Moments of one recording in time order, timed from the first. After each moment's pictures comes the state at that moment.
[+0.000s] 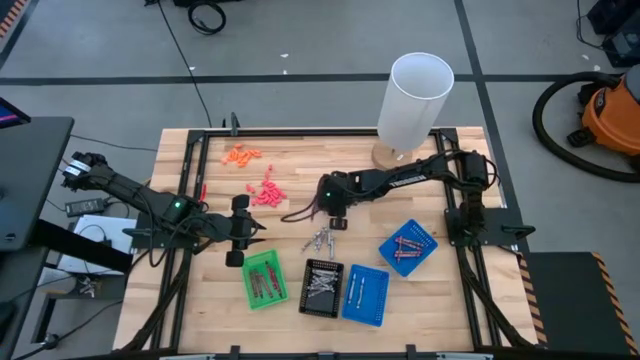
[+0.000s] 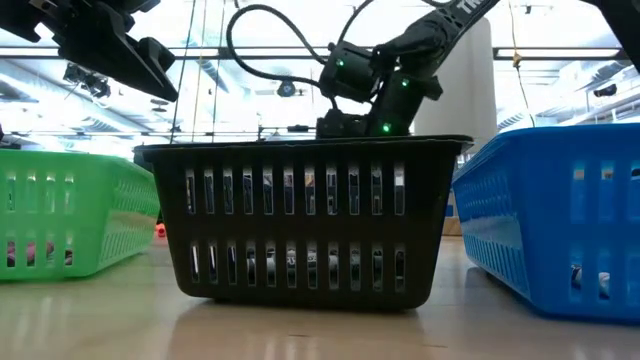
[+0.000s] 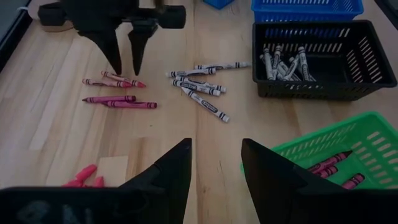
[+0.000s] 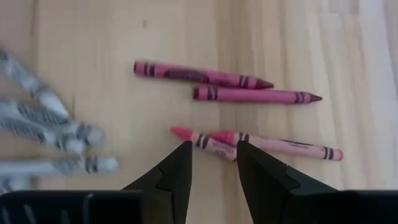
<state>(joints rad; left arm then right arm) -0.39 0.90 0.59 -0.37 -0.35 -0.15 -0.13 1.93 1.22 -0.36 0.08 -0.12</state>
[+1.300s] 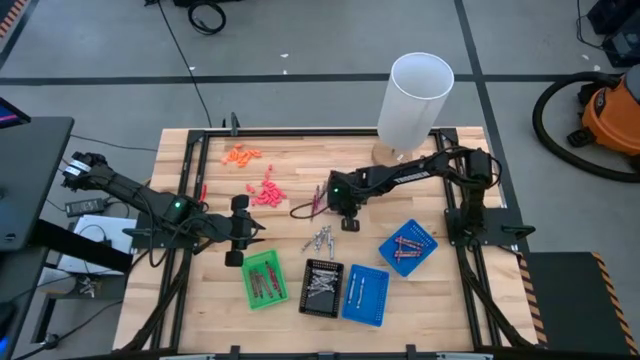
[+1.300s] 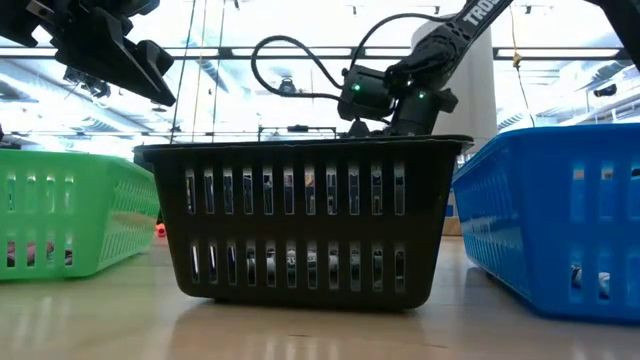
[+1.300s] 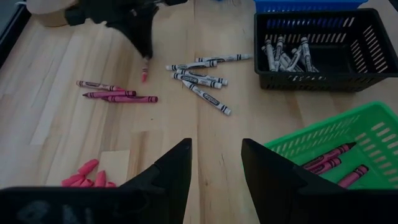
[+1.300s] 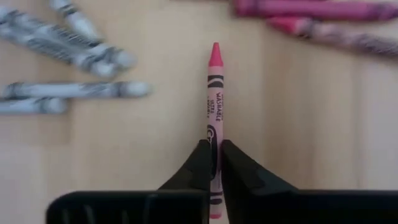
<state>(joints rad) -0.39 0.90 0.59 -0.40 -0.35 -0.14 -0.17 1.92 1.12 -0.43 -0.13 -0.13</state>
